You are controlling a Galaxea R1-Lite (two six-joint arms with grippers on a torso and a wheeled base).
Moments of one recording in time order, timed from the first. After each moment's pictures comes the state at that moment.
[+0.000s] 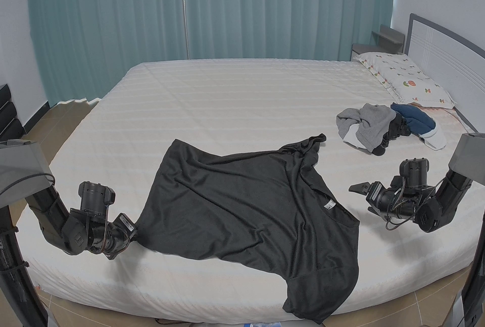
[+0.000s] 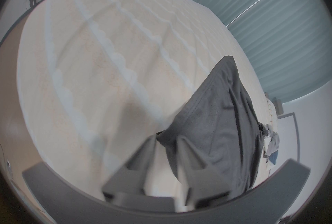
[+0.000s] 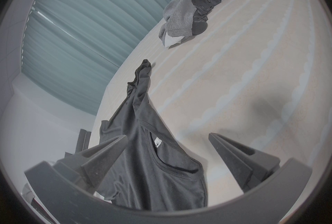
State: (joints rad) left arm -0.09 2.07 -0.51 -0.65 0.01 -0.94; right arm 0.08 2.17 -0.65 -0.93 0.22 0.72
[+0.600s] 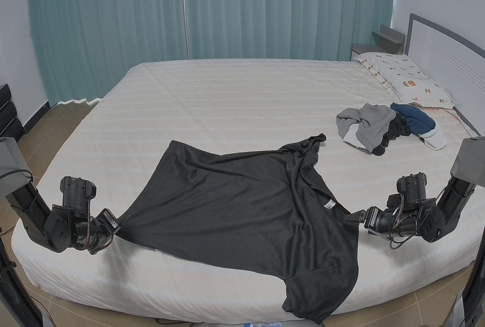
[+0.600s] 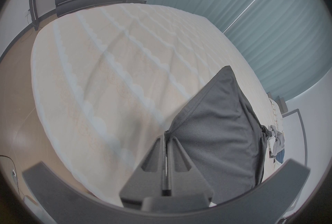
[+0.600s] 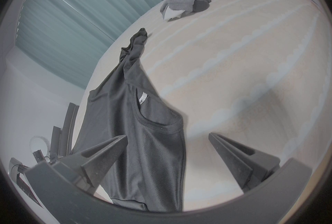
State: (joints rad) left arm -0.01 1.96 -0.47 -0.62 0.04 -0.82; right arm 0.11 2.14 -0.56 -0.80 0.25 0.56
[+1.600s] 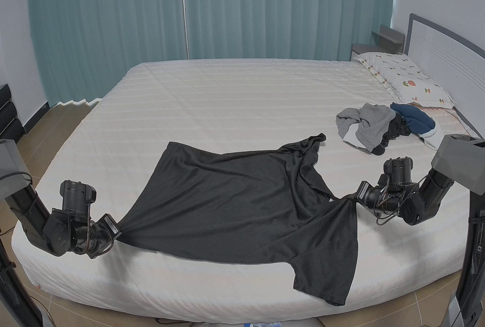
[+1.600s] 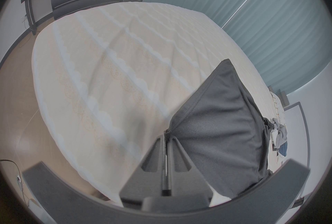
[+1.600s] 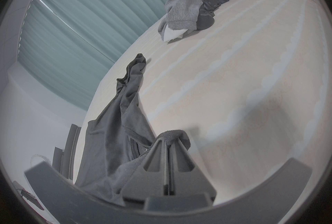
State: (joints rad) left arm -0.01 1.95 -0.44 -0.62 0.03 -0.79; right arm 0.10 2.33 -0.87 -0.84 0.16 0.68
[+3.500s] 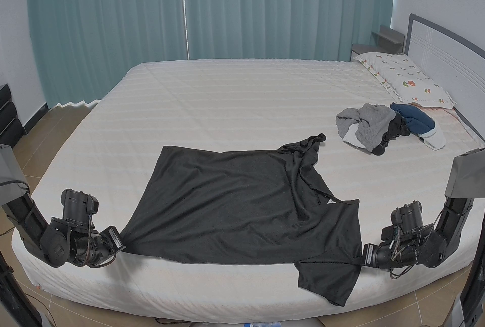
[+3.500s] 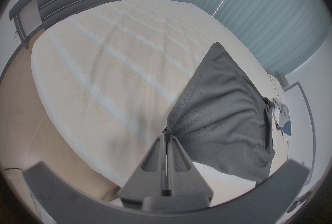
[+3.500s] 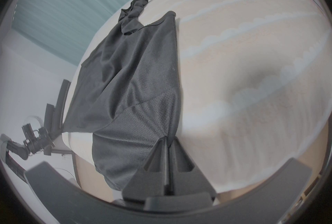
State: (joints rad) left arm -0.06 1.90 -0.35 -0.61 0.02 -0.69; right arm 0.17 2.13 -0.31 -0.82 0.23 0.45
